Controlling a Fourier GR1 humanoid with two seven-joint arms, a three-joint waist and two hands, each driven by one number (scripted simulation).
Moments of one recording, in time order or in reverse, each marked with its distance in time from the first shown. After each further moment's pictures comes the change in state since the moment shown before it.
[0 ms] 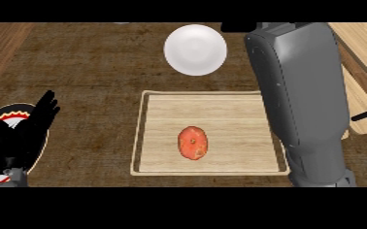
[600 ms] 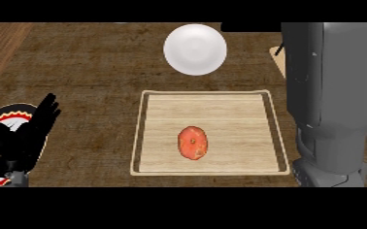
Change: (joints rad) left arm 0.018 -0.013 0.002 0.000 -0.007 -0.002 -0.015; right arm -0.102 -0.031 -0.182 0.010 0.176 0.192 -0.075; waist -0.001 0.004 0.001
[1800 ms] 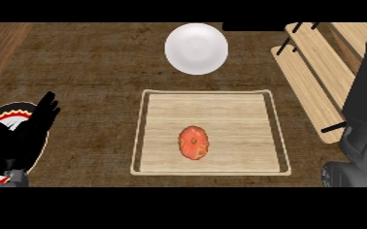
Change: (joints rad) left arm -0.014 -0.009 0.025 0.012 -0.009 -0.027 -0.012; right arm 0.161 -0.141 -0.298 -0.058 0.045 0.007 -0.116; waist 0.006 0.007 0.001
